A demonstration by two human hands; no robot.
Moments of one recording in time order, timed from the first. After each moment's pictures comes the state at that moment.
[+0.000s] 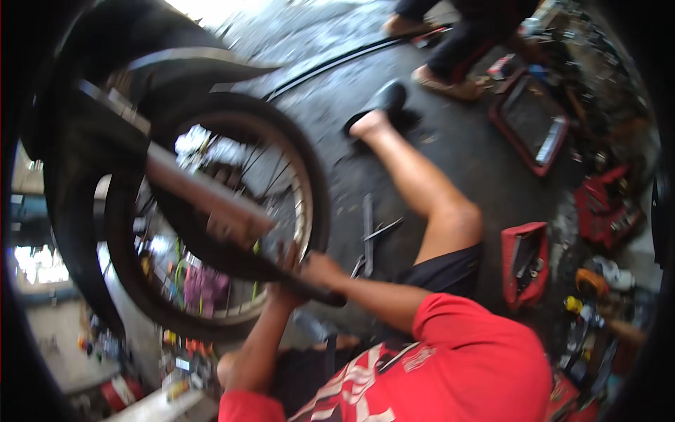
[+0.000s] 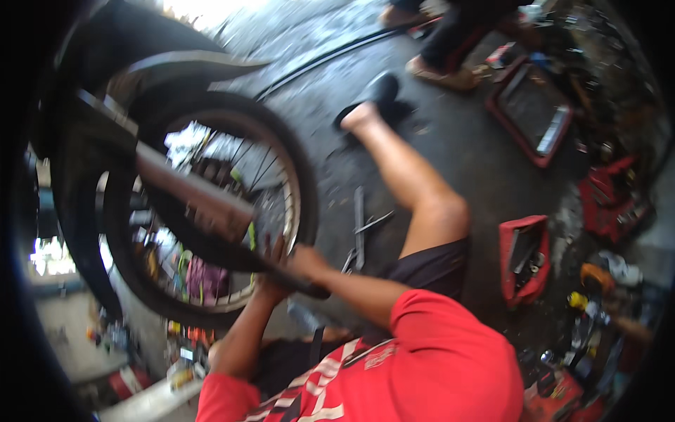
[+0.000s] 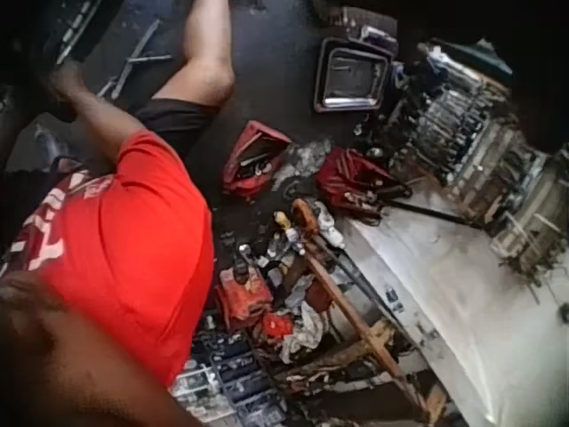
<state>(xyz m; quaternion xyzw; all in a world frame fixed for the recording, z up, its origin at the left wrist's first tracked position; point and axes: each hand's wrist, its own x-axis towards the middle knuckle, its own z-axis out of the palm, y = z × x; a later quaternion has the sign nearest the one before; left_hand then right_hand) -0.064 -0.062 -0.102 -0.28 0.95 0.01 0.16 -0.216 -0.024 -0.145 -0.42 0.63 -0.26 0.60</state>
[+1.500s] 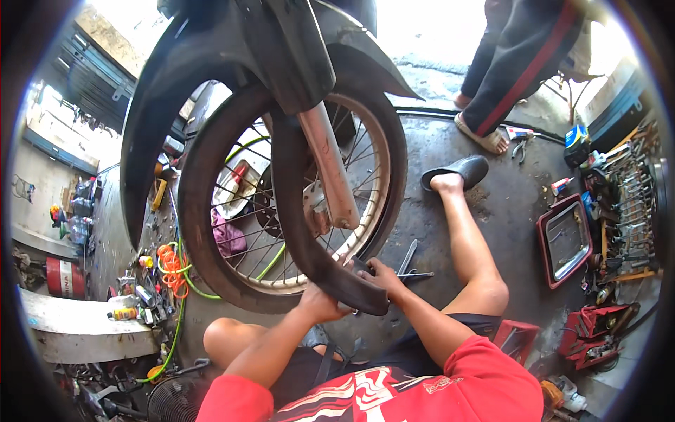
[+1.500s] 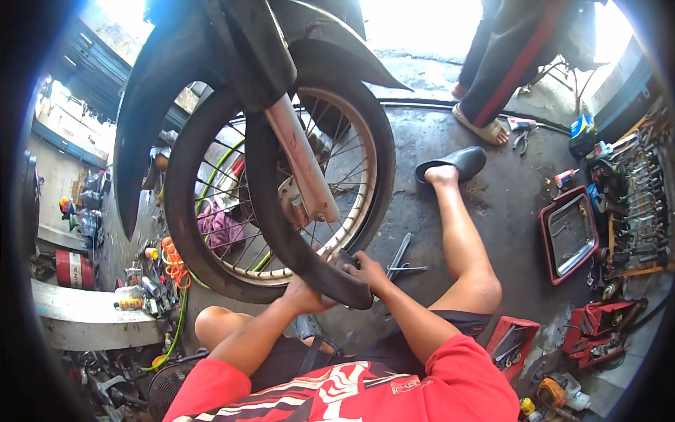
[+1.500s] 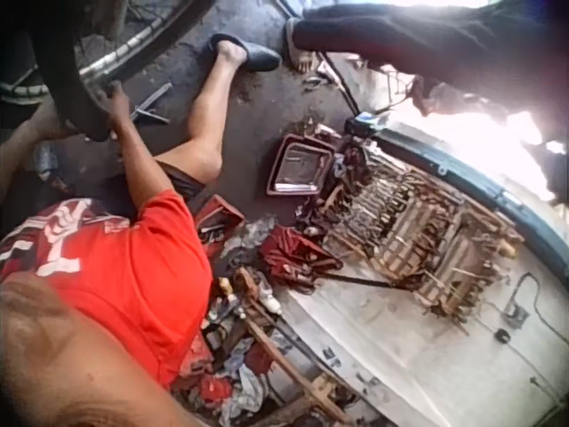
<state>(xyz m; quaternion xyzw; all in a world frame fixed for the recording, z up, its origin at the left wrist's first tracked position) -0.067 -0.026 -0.054 -0.38 0.91 0.17 0.01 -0.273 -0.023 -0.134 -0.47 0.63 -0.22 0.58</state>
